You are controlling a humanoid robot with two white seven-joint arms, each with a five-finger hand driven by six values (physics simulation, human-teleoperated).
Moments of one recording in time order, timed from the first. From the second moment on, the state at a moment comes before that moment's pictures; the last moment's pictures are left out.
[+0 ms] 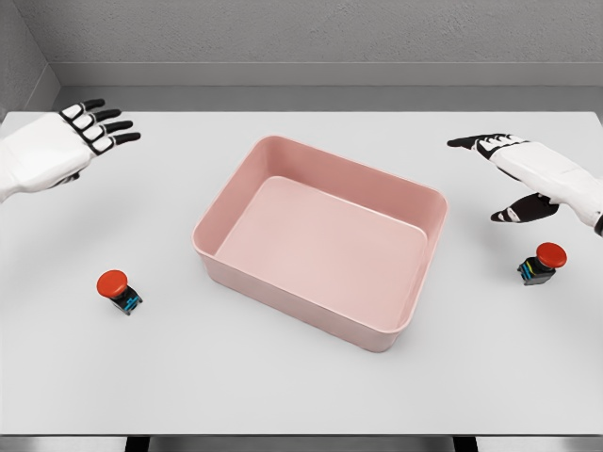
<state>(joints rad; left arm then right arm) -0.50 0.92 -0.50 -1.34 -0.99 -0.61 0.26 -0.36 -1.02 0.51 -1.75 0.15 -0.09 0.22</state>
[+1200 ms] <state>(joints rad) -0.26 1.13 -0.50 -1.69 -0.98 -0.61 -0.07 -0.23 -1.21 0.38 -1.73 0.16 -0.32 0.61</state>
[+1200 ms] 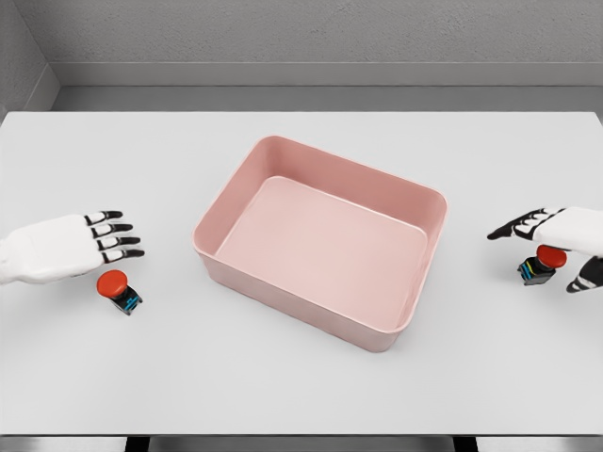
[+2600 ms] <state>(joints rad) -0.19 1.05 -0.50 -1.77 -0.97 -0.61 -0.08 -0.25 -1.14 0.43 -1.66 0.22 -0.22 0.61</state>
